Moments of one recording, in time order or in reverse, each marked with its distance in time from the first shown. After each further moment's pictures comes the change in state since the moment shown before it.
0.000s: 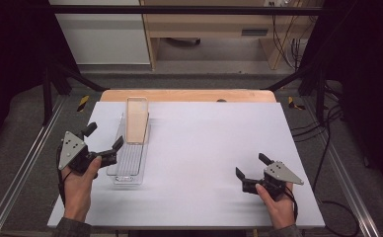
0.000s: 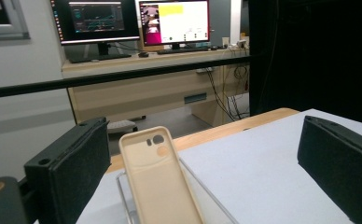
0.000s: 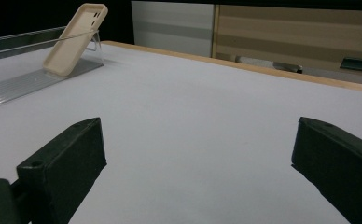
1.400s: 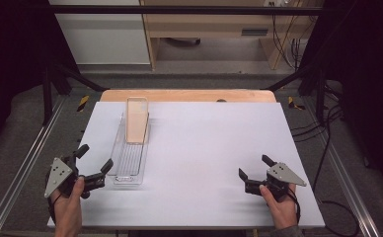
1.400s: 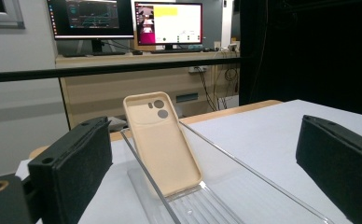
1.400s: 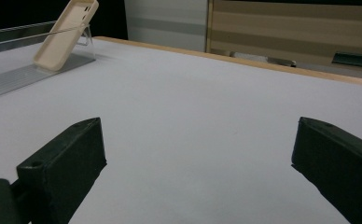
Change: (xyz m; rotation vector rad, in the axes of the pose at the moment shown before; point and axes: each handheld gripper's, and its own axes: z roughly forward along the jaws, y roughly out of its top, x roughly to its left) left arm 0.013 -0.057 -0.041 -0.037 -0.047 -0.036; right arm -0.006 -0.005 -0.005 0.013 -0.024 0.004
